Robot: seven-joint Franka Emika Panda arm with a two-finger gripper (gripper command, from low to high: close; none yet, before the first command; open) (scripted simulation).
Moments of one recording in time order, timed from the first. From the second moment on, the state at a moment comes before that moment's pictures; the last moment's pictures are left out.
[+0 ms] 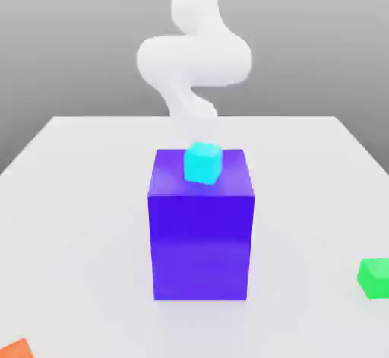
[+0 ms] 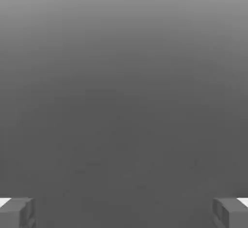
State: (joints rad) arm 0.01 -0.71 0.03 -2.28 0.00 2.32 0.81
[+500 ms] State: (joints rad) arm 0.07 -0.16 0.21 -2.16 -0.10 2.41 0.92
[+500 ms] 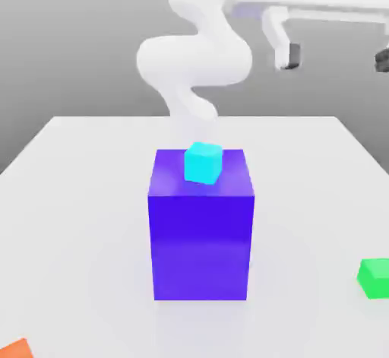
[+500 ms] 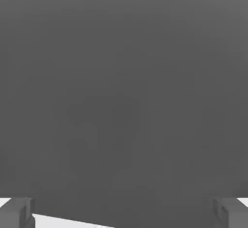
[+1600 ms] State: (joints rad) arm 0.32 0.58 0.27 -2.01 -0.26 2.55 1.09
